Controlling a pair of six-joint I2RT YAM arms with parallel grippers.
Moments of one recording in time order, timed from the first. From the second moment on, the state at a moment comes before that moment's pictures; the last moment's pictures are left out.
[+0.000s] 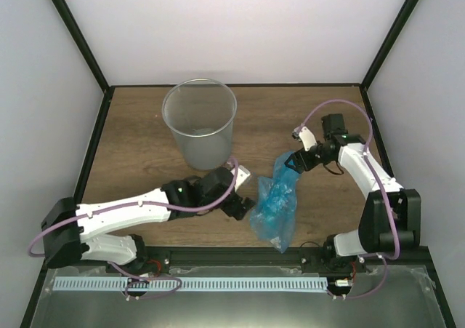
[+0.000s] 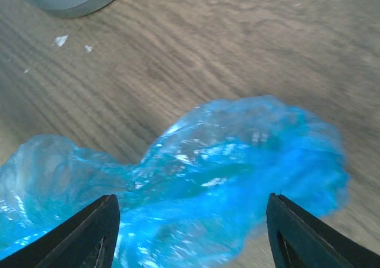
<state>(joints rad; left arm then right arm) -1.21 1.28 0.94 -0.38 -0.08 -0.34 0.04 1.40 0.99 -0.75 -0.52 -0.46</state>
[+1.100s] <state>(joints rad) -1.12 1.33 0.64 -0.09 0.02 -0.55 -0.01 1.49 1.02 -0.90 -0.51 -0.51</state>
